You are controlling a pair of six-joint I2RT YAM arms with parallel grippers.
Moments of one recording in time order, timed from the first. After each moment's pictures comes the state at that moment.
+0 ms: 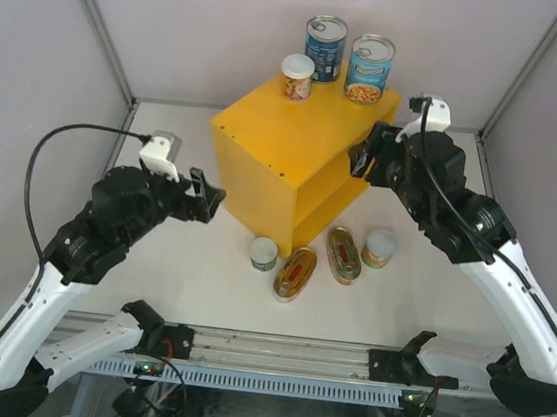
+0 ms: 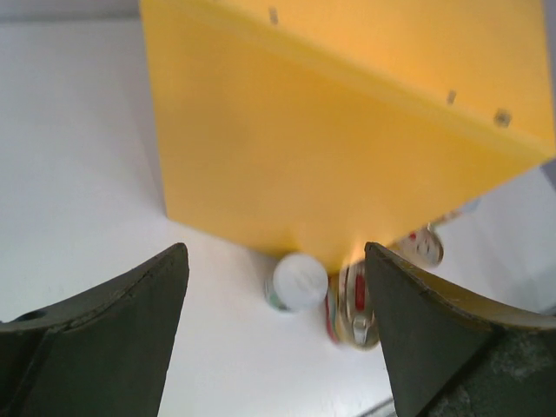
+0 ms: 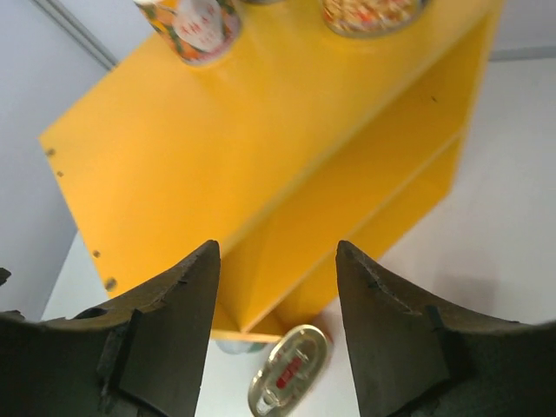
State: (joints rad) left arm -0.57 0.78 1.16 -0.64 -0.13 -0.32; right arm 0.74 1.21 1.65 -0.76 0.38 0.46
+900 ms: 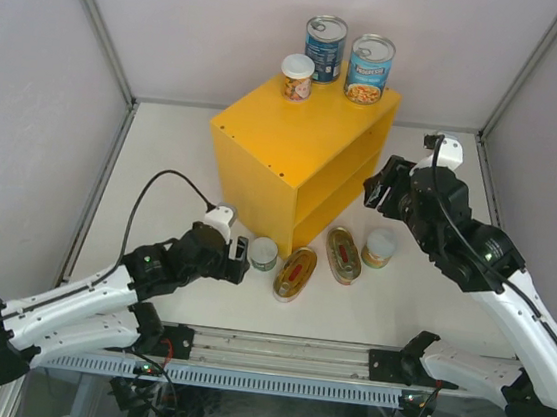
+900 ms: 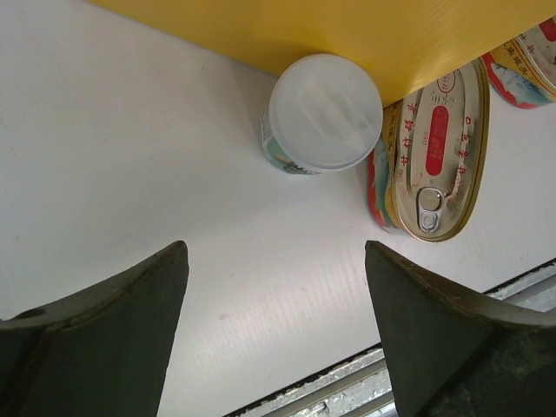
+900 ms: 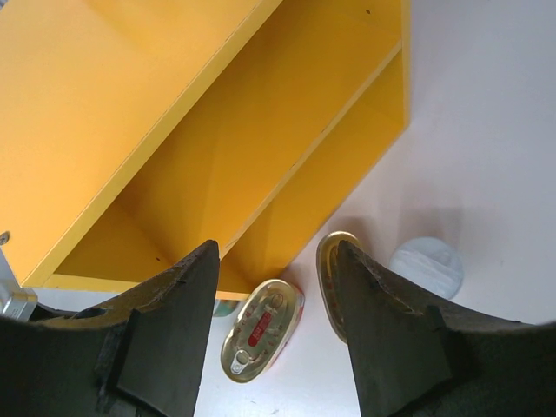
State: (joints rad) left arm -0.92 0.79 0.62 -0.57 -0.30 -0.55; right arm 0.73 1.00 1.39 -0.83 0.46 0.57
